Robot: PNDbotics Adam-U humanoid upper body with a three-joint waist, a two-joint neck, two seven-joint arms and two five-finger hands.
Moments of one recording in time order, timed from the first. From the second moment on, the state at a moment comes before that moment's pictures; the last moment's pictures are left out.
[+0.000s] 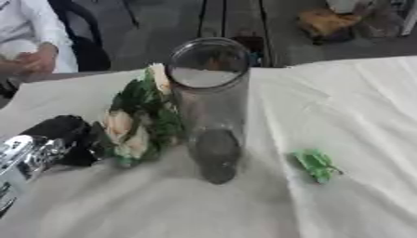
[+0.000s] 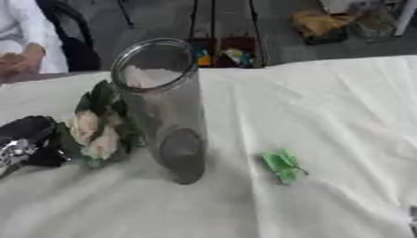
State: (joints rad) left arm -0.84 0.74 -0.40 -1.21 -0.76 0.24 -0.39; right arm -0.42 -0.35 -0.05 -1.98 0.40 -0.43 -0.69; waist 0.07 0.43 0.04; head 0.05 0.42
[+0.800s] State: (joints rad) left arm -0.84 0.72 -0.40 -1.19 -0.71 0.24 -0.36; right arm -0.41 -0.35 -0.05 -1.98 0.40 -0.42 -0.68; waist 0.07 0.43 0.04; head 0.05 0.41
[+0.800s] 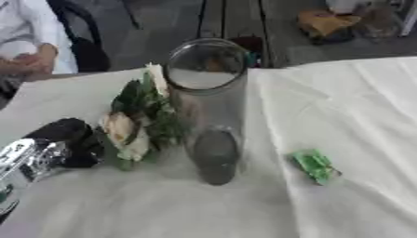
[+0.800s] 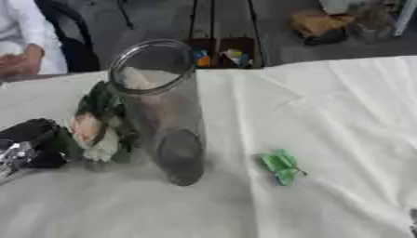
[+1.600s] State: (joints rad) left arm -0.84 0.72 -0.39 -1.22 -0.71 0.27 -0.30; right arm -0.41 -0.35 -0.05 -1.98 0.39 -0.42 -0.68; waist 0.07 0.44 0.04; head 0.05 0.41
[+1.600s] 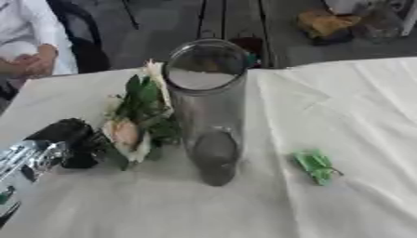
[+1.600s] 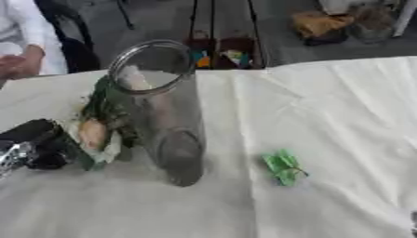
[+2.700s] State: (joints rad) left arm -0.82 0.73 -0.30 -1.29 -0.57 0.47 -0.17; right arm -0.40 -0.35 -0.06 -1.98 0.39 -0.42 -0.68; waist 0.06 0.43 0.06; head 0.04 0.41
